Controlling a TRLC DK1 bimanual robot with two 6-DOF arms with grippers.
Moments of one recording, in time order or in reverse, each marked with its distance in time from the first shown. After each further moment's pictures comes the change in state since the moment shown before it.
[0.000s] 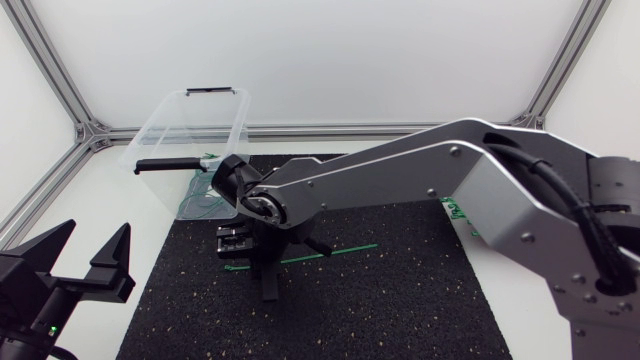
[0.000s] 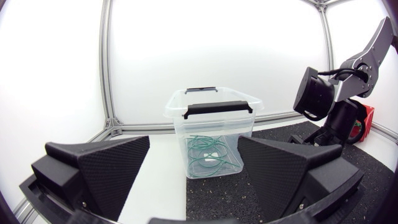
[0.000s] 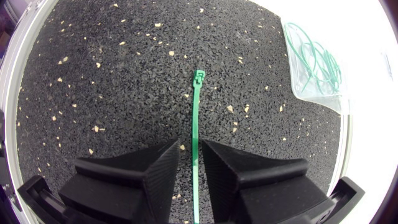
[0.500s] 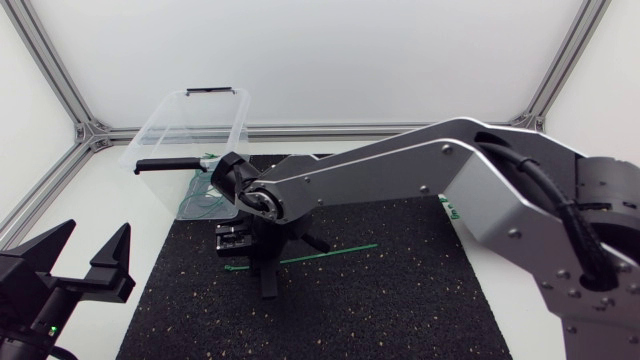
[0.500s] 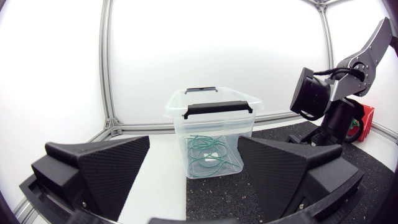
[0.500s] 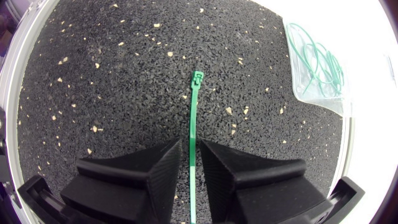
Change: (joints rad) left arm 0.000 0.000 0.000 0.000 0.000 0.000; right arm -0.010 0.024 0.040 -0.035 -0.009 -0.019
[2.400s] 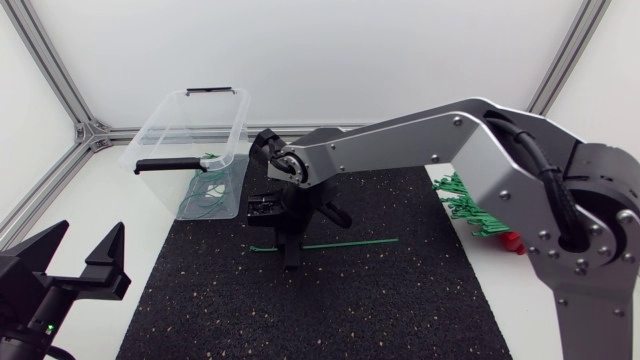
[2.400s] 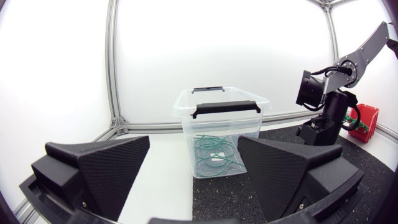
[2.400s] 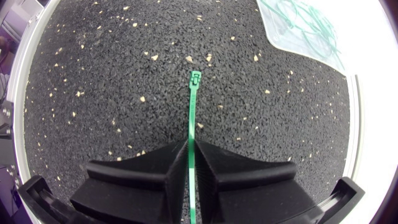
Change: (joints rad) left arm 0.040 0.000 0.000 -0.001 0.000 0.000; right arm -0.129 0.013 0.072 -0.145 -0.104 -0.003
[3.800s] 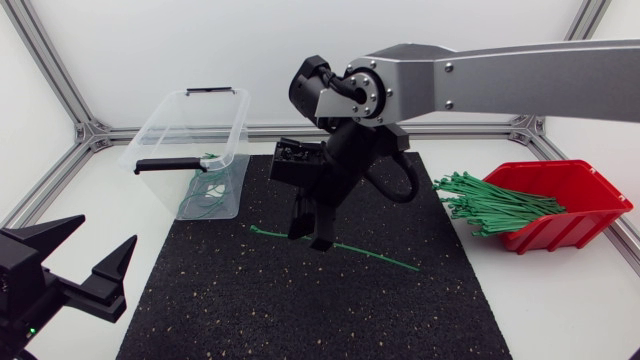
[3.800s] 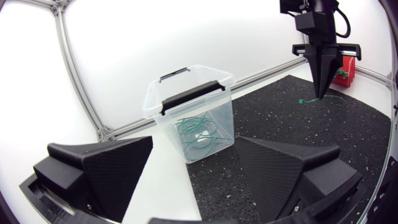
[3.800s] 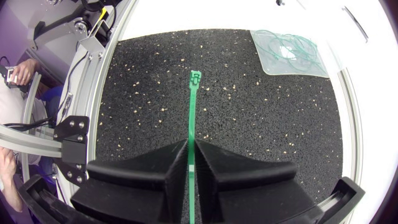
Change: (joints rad) left arm -0.026 0.145 0.221 -0.284 0.149 0.291; right arm -0.066 -0.360 -0.106 -0.222 -0.263 0.060
